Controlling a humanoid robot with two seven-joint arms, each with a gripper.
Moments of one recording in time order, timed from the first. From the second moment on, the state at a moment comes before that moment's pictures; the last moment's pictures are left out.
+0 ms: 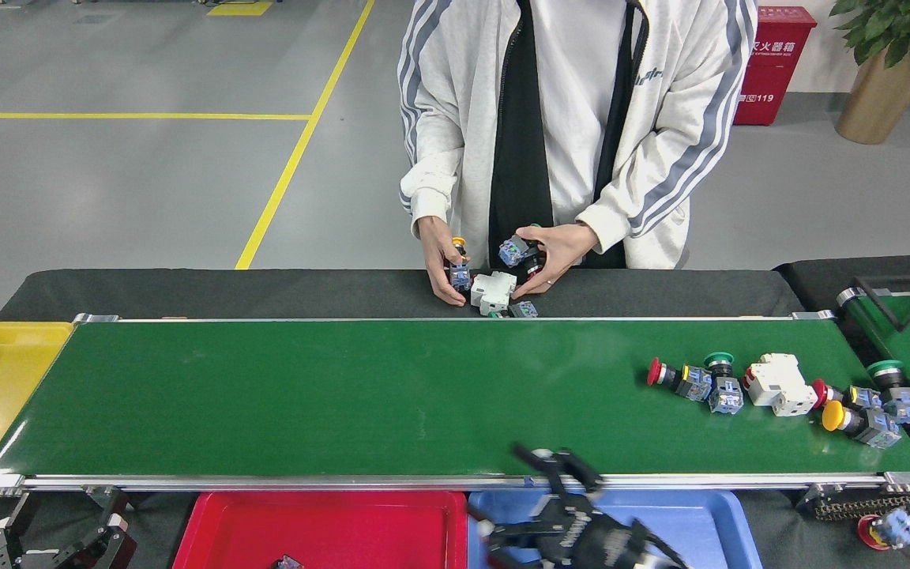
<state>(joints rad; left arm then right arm) 0.36 0.23 0.36 -1.74 -1.26 -0.28 0.03 0.25 0.09 -0.04 -1.73 1.33 -0.42 0.03</state>
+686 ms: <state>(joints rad) 0.36 0.23 0.36 -1.74 -1.26 -0.34 0.03 0.11 0.10 -0.05 -1.69 1.42 0.07 0.10</state>
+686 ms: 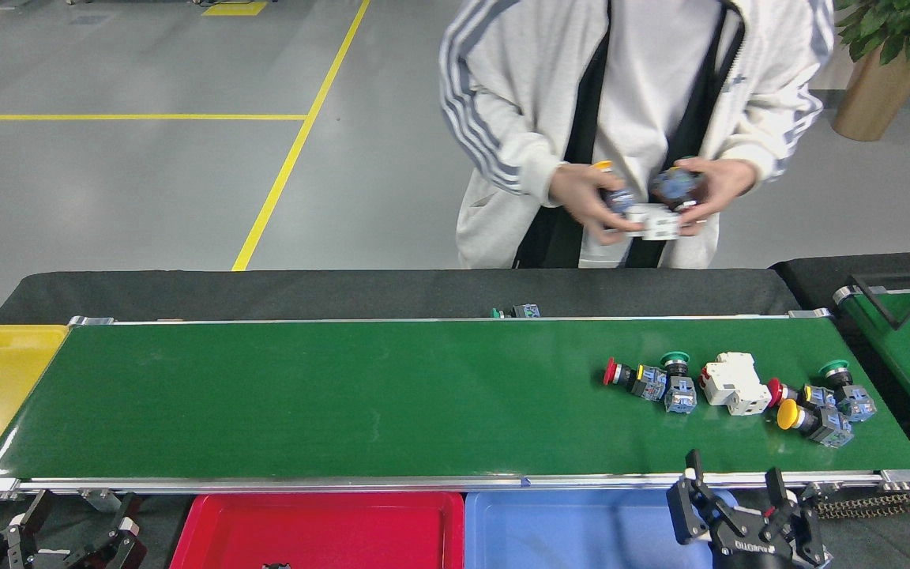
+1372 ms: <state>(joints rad) 0.35 0.23 0.36 -1.74 -1.27 -0.34 0.03 -0.14 0.10 0.17 -1.42 1.45 0.20 0.16</state>
